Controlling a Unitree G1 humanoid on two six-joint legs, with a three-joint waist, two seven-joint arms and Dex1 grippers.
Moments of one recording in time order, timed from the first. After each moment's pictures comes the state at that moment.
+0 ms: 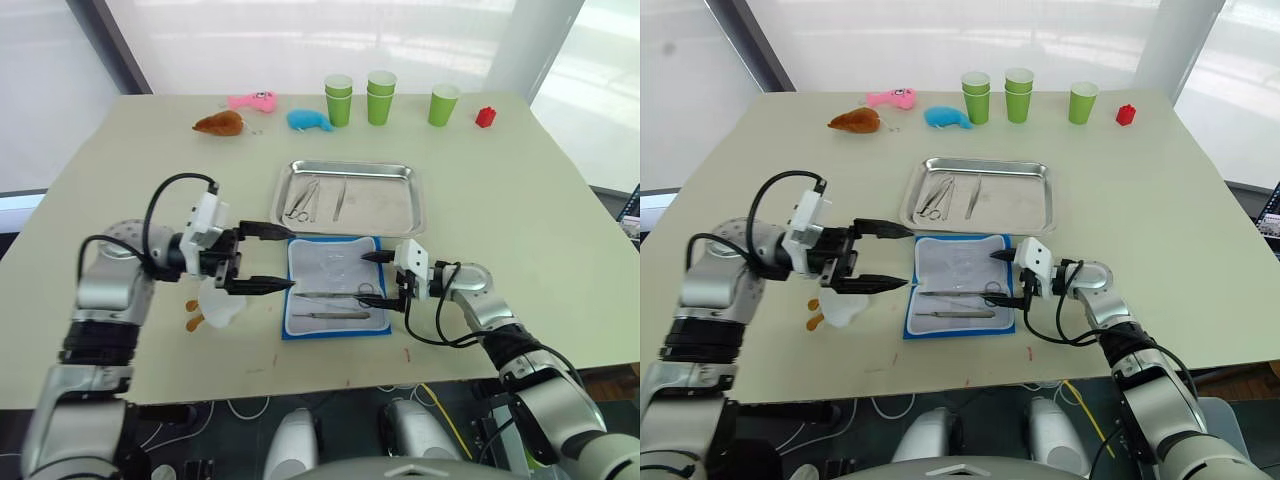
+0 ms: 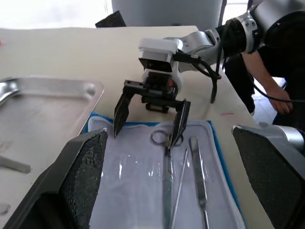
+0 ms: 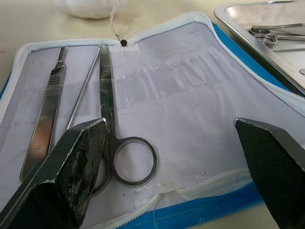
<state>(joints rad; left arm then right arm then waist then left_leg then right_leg) -0.45 0.87 0.00 0.17 -0.59 0.18 -1.56 -0.55 -0.25 0.27 0.67 0.13 -0.25 1.11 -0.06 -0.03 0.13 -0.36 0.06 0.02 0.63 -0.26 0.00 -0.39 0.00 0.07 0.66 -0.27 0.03</state>
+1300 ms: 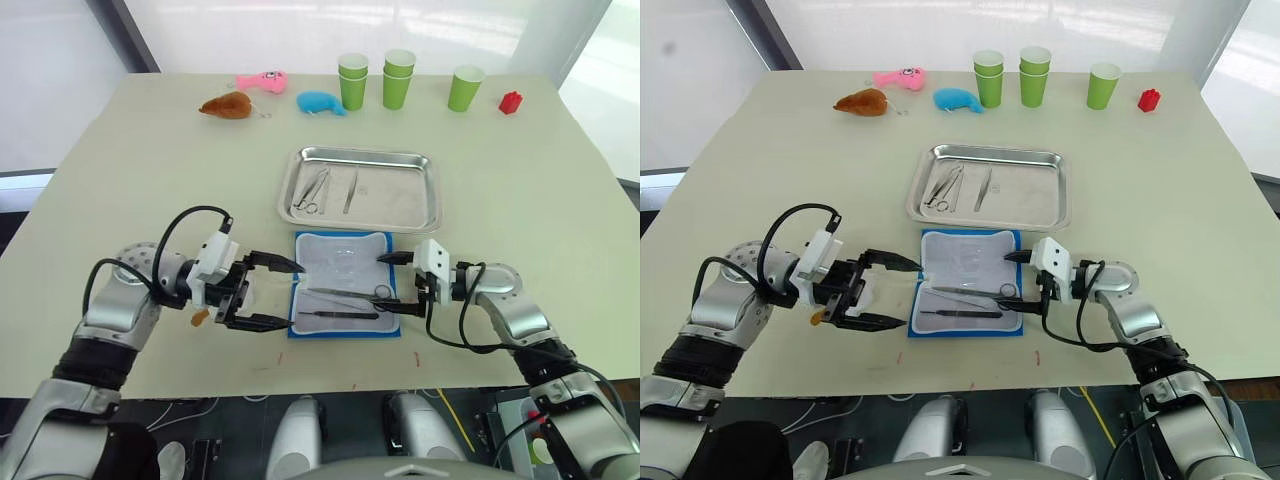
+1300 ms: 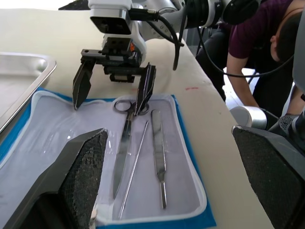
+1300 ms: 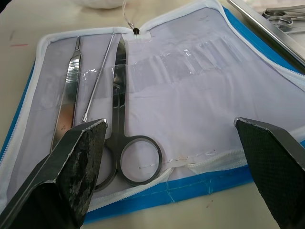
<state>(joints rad) -0.34 0.87 -0.15 0.13 -0.64 -0.03 -1.56 -0.43 -0.39 0.25 0.25 0.18 0.01 1.12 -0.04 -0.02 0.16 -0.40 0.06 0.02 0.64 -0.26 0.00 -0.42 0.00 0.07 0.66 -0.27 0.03</state>
